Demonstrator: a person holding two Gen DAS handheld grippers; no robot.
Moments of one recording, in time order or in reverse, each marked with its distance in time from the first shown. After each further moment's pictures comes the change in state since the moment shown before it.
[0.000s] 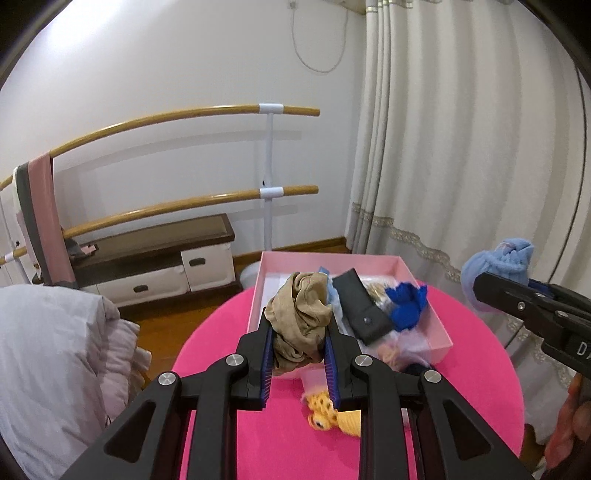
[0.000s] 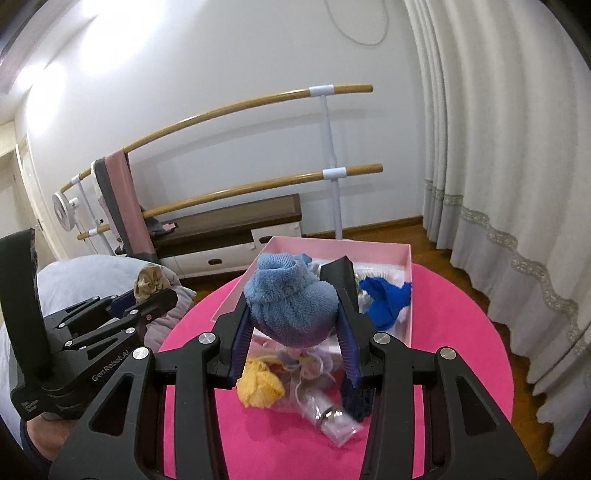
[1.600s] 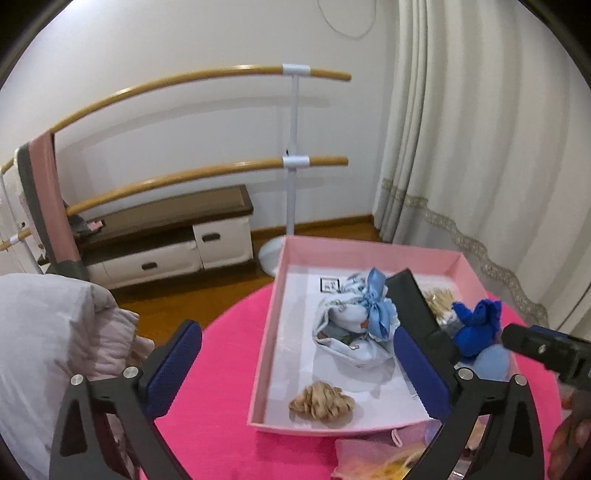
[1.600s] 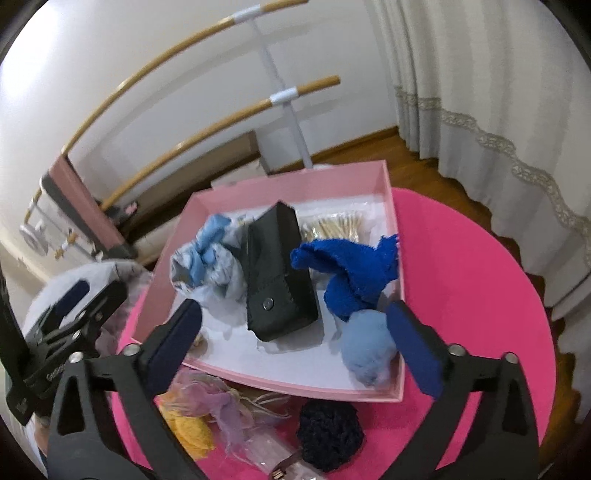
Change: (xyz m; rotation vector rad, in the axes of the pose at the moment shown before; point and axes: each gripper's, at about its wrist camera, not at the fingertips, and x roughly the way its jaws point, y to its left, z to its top) left arm 0.212 -0.003 0.078 -0.037 0.105 0.077; right arm 0.133 -0.101 -0.002 0.264 0.264 -0.042
